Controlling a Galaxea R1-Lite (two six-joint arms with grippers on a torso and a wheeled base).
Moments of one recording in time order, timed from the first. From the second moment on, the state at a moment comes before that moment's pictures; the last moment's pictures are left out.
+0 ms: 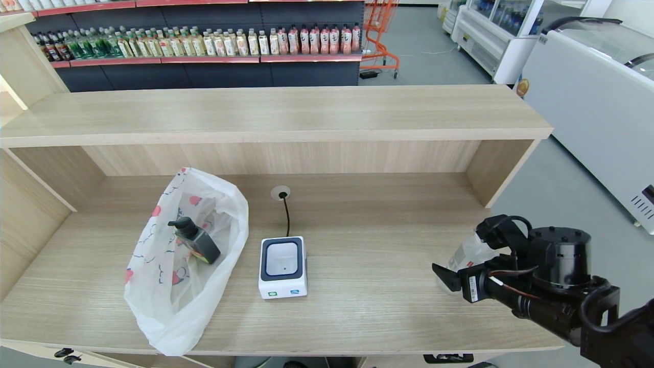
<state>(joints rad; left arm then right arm) 0.00 0.00 0.00 0.00 0.02 0.00 0.37 1.81 -0.35 -1.08 -0.12 -0.05</state>
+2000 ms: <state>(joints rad) 0.00 0.00 0.00 0.00 0.02 0.00 0.26 1.92 -0.29 -1.30 0.18 -0.14</state>
